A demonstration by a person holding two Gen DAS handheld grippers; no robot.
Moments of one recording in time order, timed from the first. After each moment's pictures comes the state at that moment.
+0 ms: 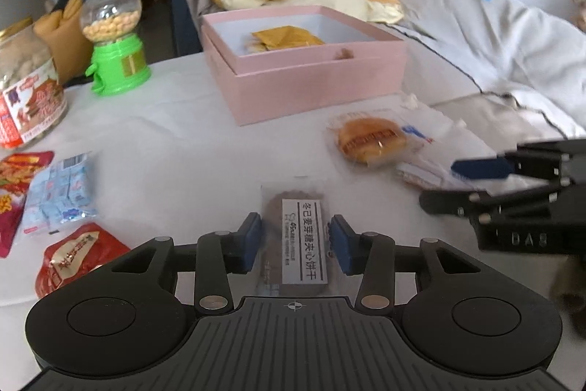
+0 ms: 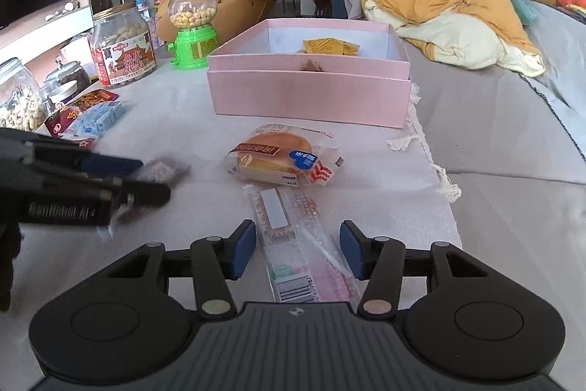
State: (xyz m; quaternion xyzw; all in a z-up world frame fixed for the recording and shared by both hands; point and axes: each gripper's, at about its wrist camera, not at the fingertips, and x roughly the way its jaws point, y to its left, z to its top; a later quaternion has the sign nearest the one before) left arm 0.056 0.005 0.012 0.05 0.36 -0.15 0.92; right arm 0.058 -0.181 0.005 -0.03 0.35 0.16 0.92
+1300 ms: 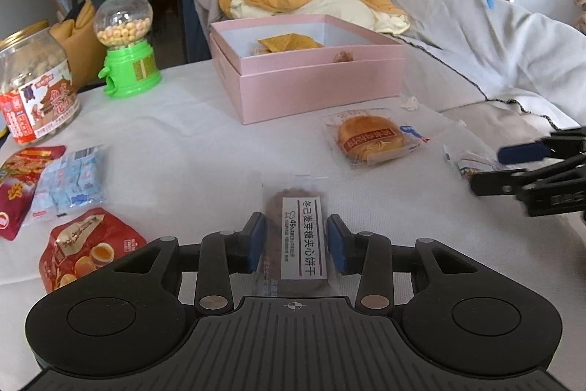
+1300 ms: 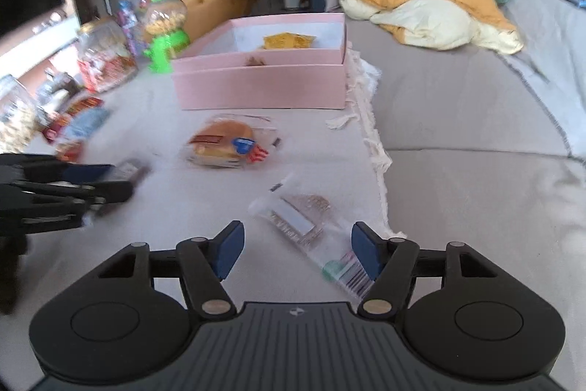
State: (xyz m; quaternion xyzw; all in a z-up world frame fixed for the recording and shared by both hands) left arm 0.039 0.005 0.008 0.03 0.34 -0.13 0.93; right arm 0.044 -0.229 0.014 -0.02 0.36 0.14 0.92
